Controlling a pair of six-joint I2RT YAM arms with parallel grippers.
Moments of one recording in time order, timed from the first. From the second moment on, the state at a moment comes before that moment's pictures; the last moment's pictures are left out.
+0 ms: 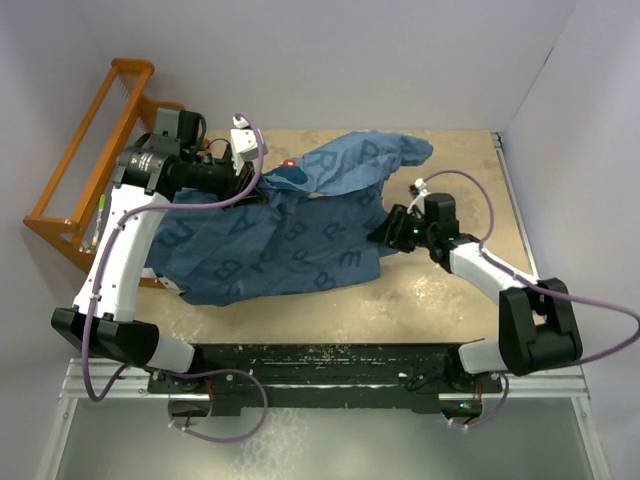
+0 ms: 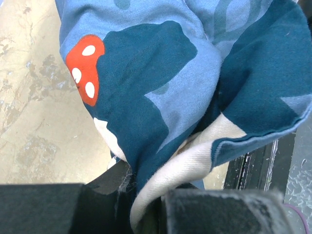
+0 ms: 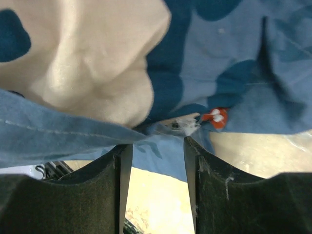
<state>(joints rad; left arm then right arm) -0.22 1.44 1.77 -1.15 0.85 0.64 0.20 1.37 0.72 -0.02 -0.45 0.59</state>
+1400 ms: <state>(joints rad) -0.22 1.42 1.89 -1.21 0.86 0.63 0.27 1.25 0.55 0.52 -0.61 0.63</state>
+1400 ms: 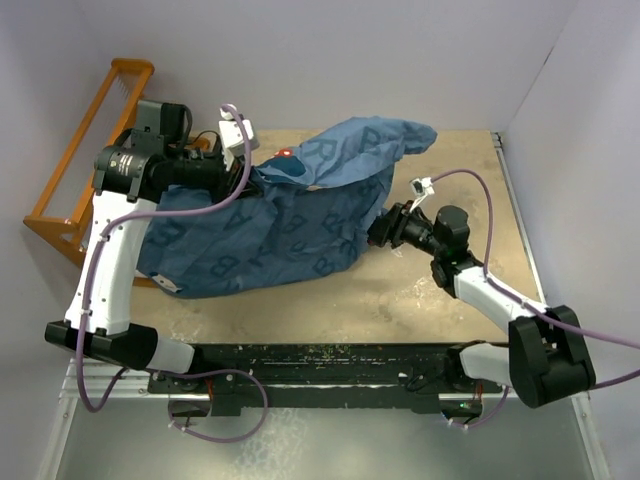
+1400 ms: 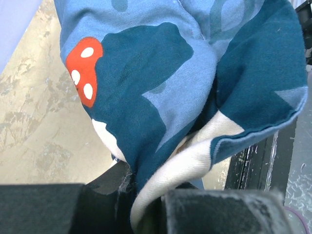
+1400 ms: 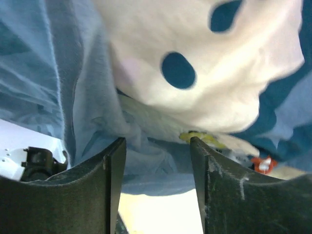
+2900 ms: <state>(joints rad) -0.22 1.44 2.10 -1.39 1.03 0.66 0.37 1.46 0.84 0.85 -0.77 0.55</state>
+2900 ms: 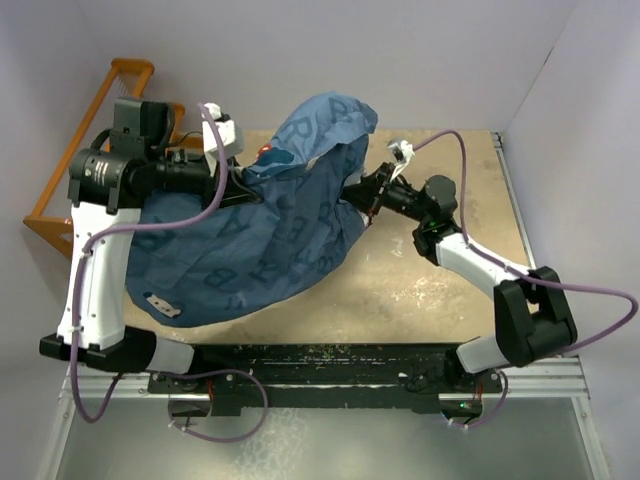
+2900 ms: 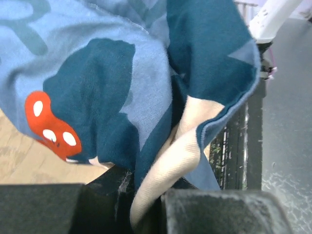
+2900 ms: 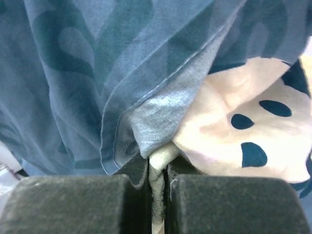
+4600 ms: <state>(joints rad) -0.26 1.23 1.89 -0.80 0.44 0.51 0.75 1.44 1.59 -0.18 0.28 -0.20</state>
